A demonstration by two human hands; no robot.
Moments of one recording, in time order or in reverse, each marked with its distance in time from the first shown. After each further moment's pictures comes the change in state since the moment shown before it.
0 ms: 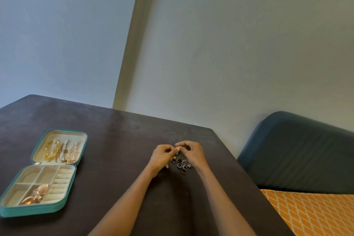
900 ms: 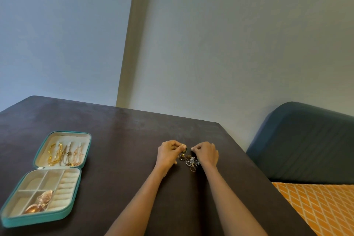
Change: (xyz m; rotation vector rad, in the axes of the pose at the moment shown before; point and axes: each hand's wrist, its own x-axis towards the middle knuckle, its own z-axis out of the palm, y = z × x) left_hand 0.002 -0.002 0.002 -0.008 0.146 -0.019; right_hand 0.031 0.048 0.012 -0.621 0.264 0.256
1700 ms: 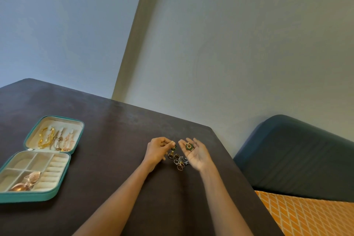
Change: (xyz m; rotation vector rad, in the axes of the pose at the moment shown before) left_hand 0.000 0.001 -0.002 -0.015 0.022 0.003; right_hand -0.024 -0.015 -0.052 1.784 -0.503 0.560
